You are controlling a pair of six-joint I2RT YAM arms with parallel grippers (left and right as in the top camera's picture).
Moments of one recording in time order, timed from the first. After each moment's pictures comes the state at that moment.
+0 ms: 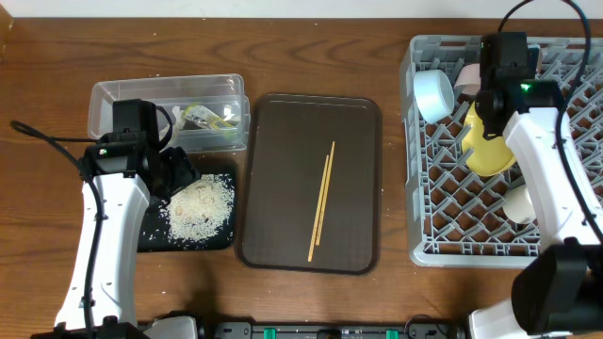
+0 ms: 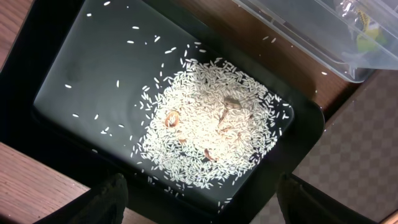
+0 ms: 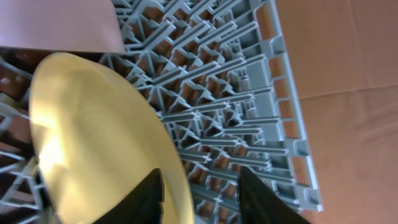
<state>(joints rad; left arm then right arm) 0.12 1.38 1.12 -1.07 -0.06 -0.51 0.04 1.69 1.47 -0.87 0.70 0.04</state>
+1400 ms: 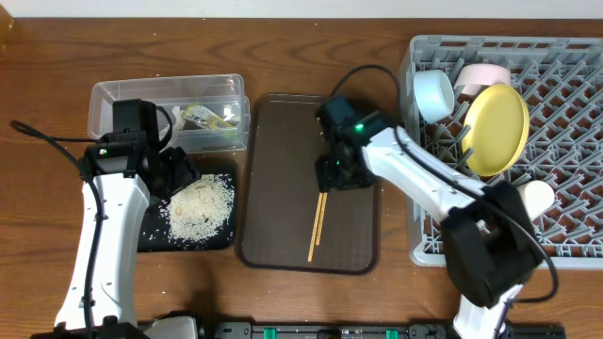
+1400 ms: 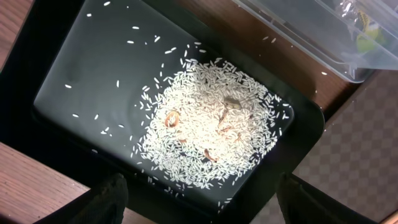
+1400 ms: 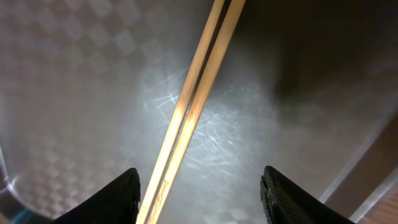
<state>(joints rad) 0.12 1.38 1.12 -1.07 -0.06 -0.51 0.61 1.96 1.41 -0.90 -0.15 0.46</state>
